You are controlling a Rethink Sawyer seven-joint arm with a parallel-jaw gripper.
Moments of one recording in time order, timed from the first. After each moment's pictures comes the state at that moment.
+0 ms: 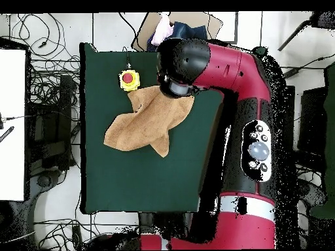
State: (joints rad) arm -0.25 -0.56 0.04 1.09 -0.02 1.12 1.78
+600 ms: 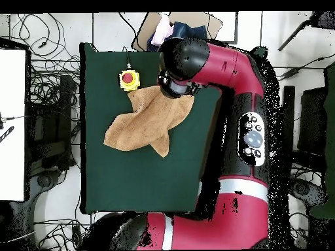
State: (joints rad) arm -0.25 -0.46 0.04 1.02 0.00 1.17 1.78
